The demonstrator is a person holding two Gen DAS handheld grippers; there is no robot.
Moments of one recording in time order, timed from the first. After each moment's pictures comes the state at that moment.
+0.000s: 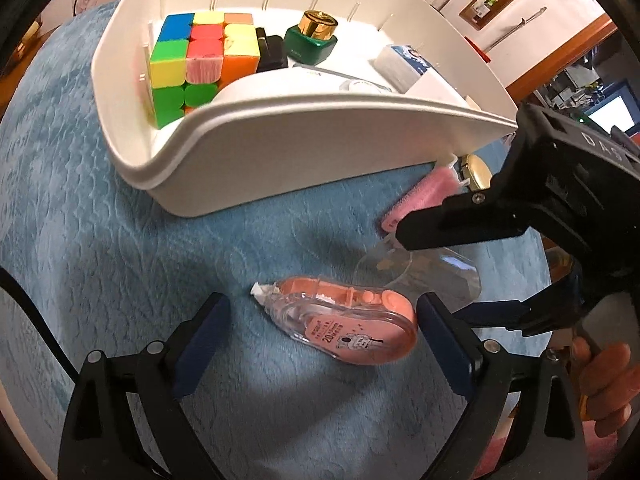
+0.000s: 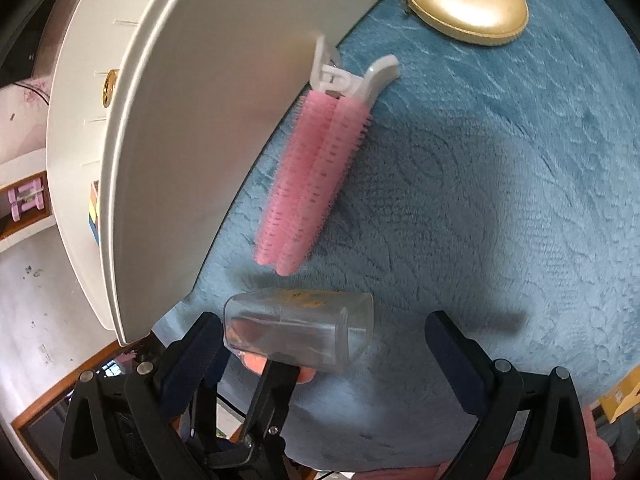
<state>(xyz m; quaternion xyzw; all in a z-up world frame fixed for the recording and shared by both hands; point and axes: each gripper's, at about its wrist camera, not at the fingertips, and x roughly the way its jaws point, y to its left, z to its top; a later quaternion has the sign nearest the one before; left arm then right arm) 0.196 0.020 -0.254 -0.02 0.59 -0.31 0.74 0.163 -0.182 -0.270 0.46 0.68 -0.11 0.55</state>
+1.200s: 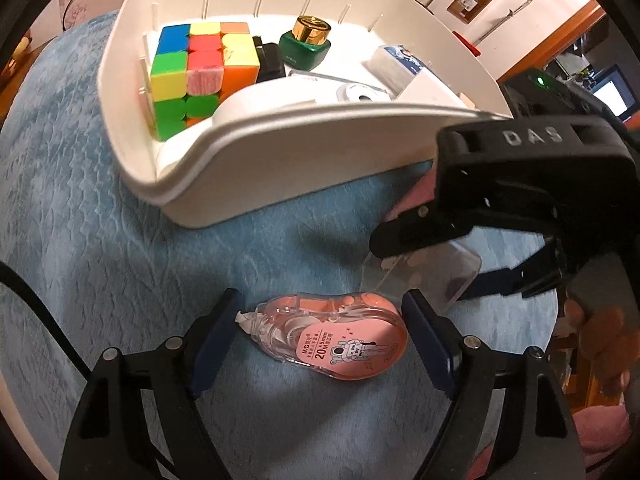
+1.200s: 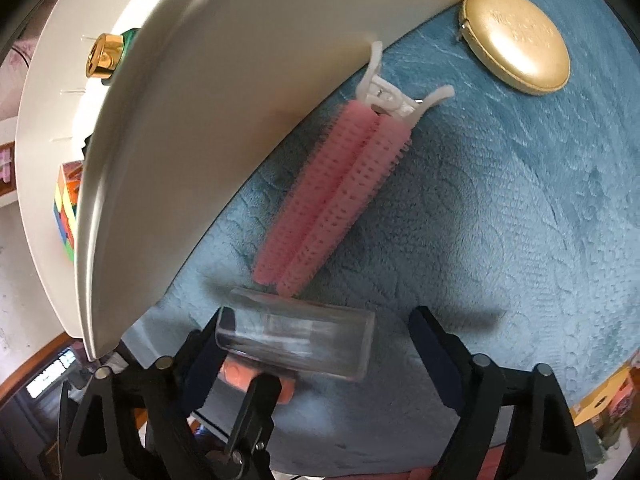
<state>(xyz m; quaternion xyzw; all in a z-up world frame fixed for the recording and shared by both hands) 0.196 0.026 -0.252 0.00 0.59 -0.33 0.74 0.212 -0.152 -0.275 0.38 0.73 -0.13 0.55</state>
